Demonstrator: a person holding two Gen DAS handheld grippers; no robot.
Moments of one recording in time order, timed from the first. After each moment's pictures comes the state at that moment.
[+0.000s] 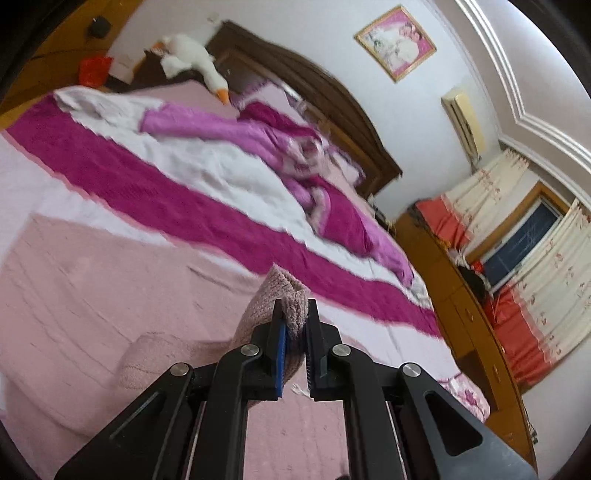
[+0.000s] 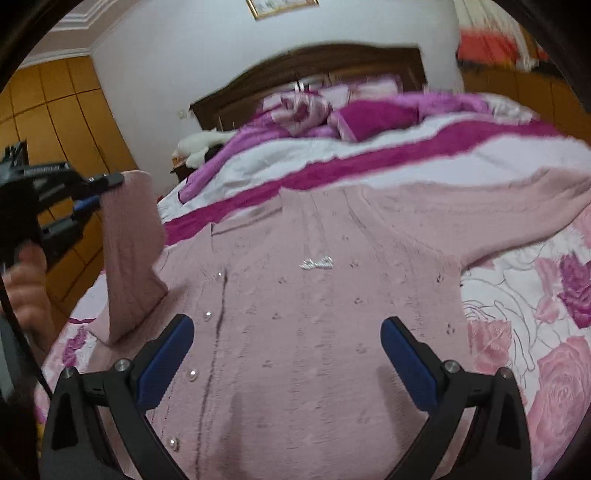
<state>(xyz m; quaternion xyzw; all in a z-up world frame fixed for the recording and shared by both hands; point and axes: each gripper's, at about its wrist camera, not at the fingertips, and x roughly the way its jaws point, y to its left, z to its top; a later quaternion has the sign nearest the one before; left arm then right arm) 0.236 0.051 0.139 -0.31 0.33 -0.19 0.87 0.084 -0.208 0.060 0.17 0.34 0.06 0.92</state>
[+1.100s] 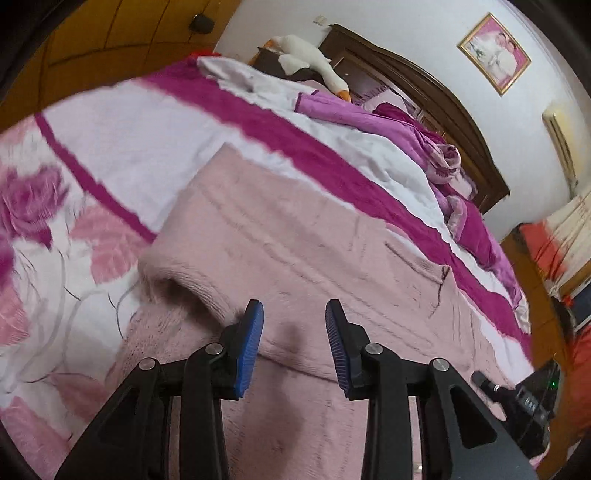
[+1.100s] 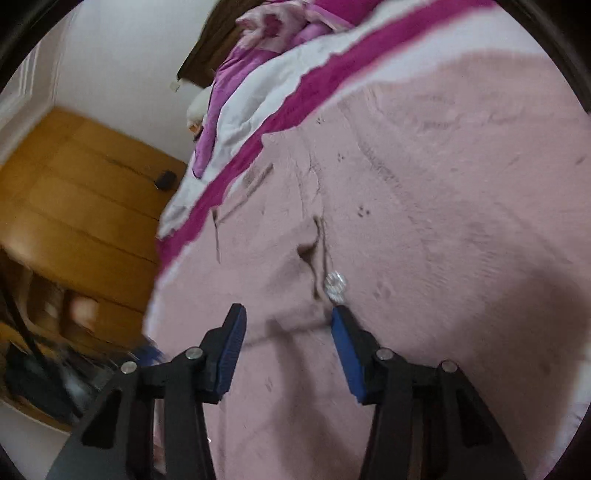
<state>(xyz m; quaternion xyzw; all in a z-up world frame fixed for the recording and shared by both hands) 0.186 0.154 0.025 -0.30 0.38 0.02 0.88 0.221 -0.257 -0.020 0.38 0.45 0.19 0.78</state>
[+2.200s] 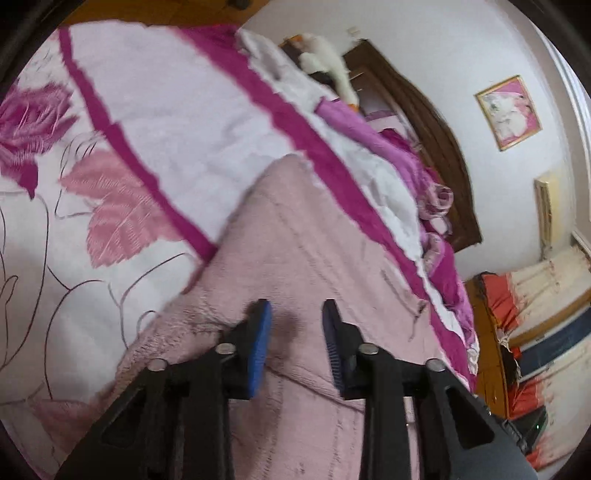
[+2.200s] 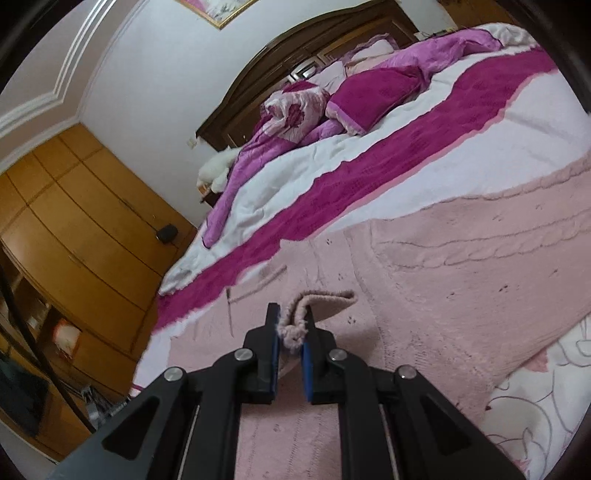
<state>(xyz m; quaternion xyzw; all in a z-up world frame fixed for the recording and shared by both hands) 0.190 0.200 -0.002 -0.43 0.36 -0.01 0.83 0.189 -0.291 0.057 0.32 0.33 0.13 0.88</state>
